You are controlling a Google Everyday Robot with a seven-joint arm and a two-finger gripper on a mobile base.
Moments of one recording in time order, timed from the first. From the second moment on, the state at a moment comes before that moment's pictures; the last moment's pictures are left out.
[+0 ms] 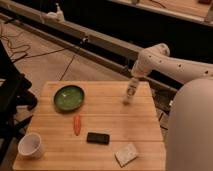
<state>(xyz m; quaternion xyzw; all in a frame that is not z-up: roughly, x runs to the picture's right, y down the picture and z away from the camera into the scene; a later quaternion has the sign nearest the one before) 0.211 -0.086 0.849 -0.07 0.06 0.79 0.60</state>
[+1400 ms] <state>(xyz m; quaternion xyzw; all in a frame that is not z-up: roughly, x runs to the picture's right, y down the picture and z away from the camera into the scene) 0.216 -0.085 0.865 -0.03 0.06 0.80 0.60</state>
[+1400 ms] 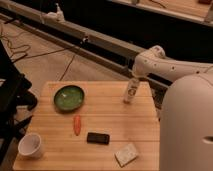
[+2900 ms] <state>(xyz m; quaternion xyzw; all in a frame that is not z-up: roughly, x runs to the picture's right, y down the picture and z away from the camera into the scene) 0.199 -0.059 0.857 -0.04 0.05 0.79 0.60</state>
